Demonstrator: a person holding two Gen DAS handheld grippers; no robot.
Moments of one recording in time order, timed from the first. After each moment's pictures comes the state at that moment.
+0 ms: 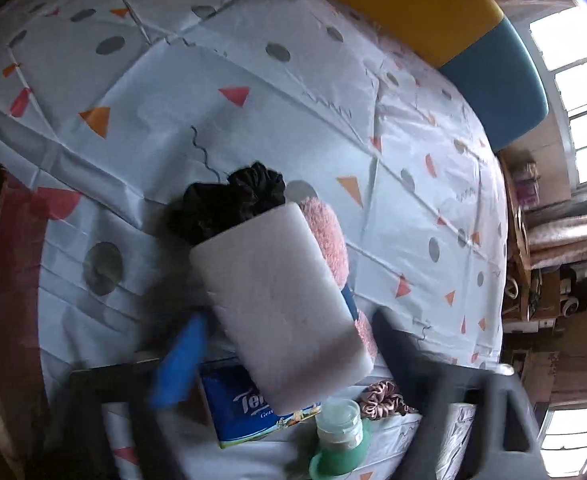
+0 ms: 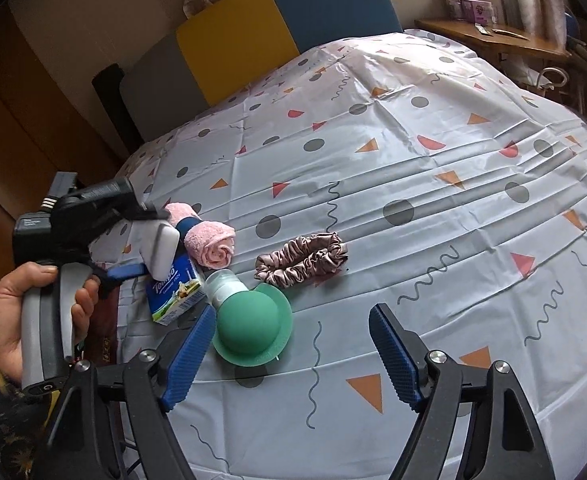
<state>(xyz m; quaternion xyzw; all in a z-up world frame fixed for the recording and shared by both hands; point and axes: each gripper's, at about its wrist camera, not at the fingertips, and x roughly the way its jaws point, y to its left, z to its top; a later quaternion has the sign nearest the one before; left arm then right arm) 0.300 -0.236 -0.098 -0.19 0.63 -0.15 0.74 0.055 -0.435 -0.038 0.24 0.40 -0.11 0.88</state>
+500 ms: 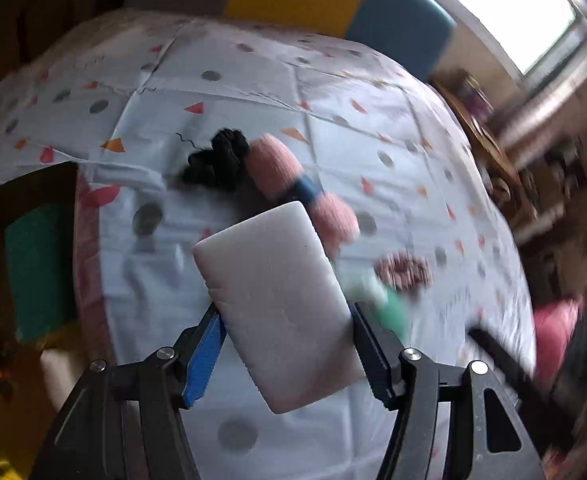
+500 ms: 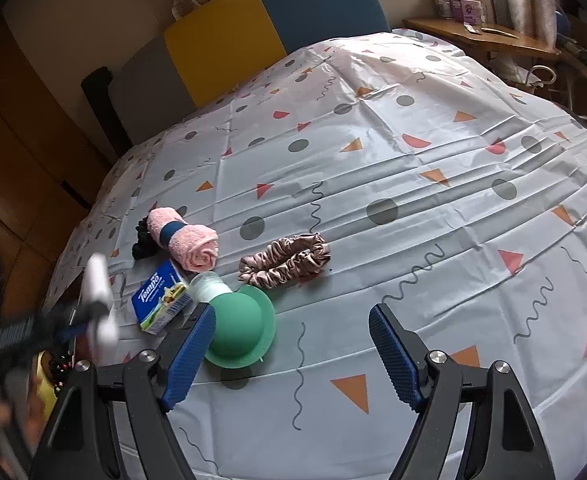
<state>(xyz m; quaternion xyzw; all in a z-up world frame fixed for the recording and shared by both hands) 0.177 -0.210 -0.051 -0.02 0.55 -0.26 0.80 0.052 -0.442 -0.041 0.24 0.40 -0.13 0.87</state>
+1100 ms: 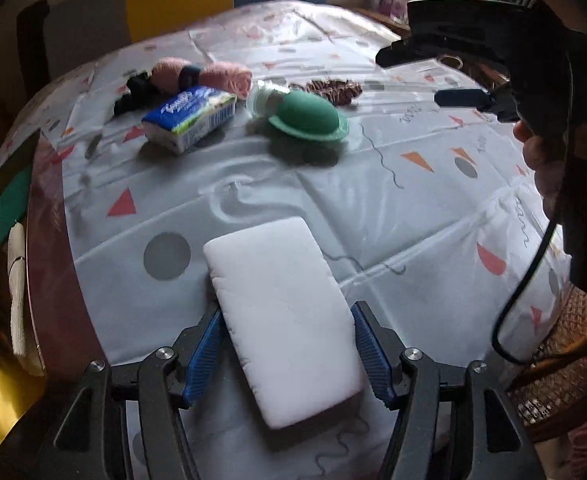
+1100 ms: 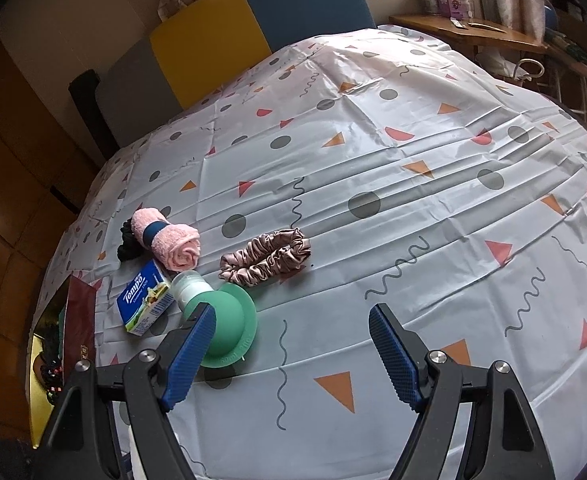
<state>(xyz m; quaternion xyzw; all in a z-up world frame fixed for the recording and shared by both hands) 0.029 -0.222 -0.112 0.17 0.48 -0.32 0.80 0.048 -0.449 -0.047 0.24 0.41 -0.15 0.87</state>
